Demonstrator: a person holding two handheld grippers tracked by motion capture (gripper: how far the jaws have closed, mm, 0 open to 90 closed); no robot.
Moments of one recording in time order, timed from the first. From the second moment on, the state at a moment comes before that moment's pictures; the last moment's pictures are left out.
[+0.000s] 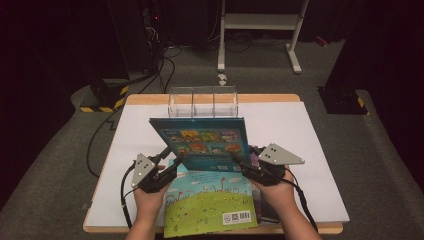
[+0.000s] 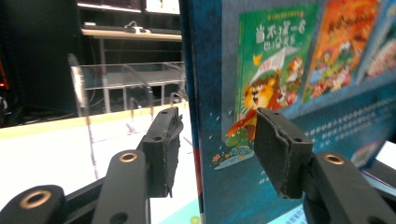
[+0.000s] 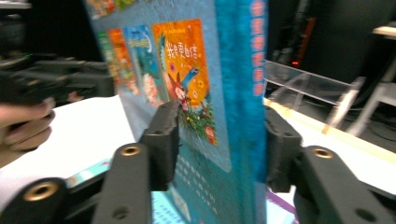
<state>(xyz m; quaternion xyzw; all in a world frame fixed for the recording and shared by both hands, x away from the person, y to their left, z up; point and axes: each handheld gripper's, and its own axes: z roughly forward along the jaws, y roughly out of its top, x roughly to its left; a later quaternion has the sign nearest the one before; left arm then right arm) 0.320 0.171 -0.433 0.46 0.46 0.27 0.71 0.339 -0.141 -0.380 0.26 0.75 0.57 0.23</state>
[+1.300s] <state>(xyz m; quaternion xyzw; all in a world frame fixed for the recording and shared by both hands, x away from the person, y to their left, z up) 0.310 0.190 -0.411 0.45 0.45 0.27 0.72 0.340 -0.073 -0.390 0.24 0.77 0.56 0.19</state>
